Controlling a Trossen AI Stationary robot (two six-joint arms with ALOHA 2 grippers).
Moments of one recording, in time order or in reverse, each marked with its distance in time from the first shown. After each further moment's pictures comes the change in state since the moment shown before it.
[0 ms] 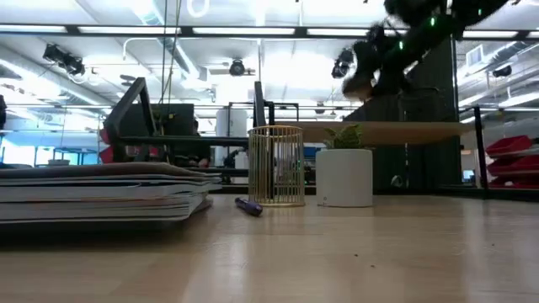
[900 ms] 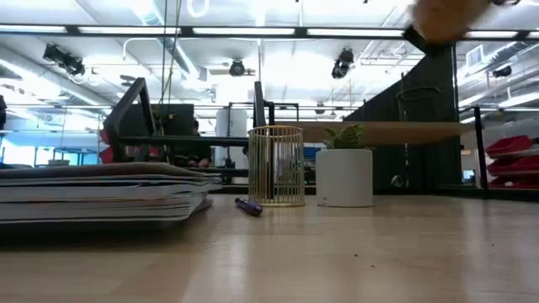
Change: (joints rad) left arm -0.002 0.000 0.000 -0.006 0.096 0.004; right arm 0.904 0.137 0.032 -0.318 -0.292 0.079
